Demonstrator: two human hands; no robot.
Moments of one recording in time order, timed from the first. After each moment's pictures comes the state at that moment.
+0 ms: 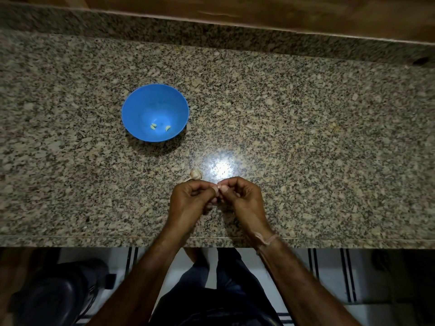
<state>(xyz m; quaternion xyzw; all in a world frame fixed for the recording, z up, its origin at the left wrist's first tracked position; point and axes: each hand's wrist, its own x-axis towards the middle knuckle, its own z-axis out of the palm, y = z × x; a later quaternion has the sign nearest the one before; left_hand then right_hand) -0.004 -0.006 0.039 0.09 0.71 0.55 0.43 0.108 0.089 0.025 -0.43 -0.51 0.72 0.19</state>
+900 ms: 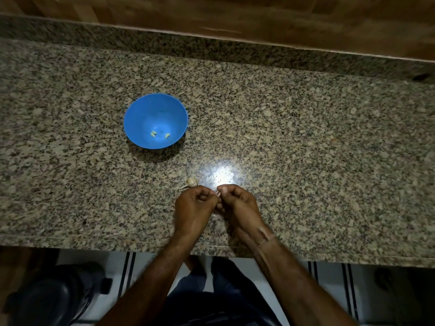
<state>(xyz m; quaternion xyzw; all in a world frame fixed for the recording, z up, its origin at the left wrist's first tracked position) 0.016 0.019 0.033 0.10 0.82 0.46 0.33 0.103 0.106 0.008 -0.47 -0.33 0.81 0.14</state>
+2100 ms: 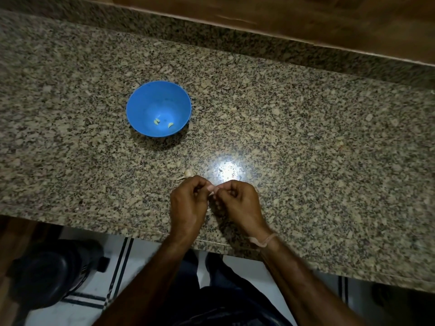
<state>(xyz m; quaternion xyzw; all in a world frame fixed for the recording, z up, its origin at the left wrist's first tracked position) 0.033 0.022 0.032 0.15 0.85 0.48 0.18 0.119 0.130 0.031 -0.40 -0.64 0.65 0.07</state>
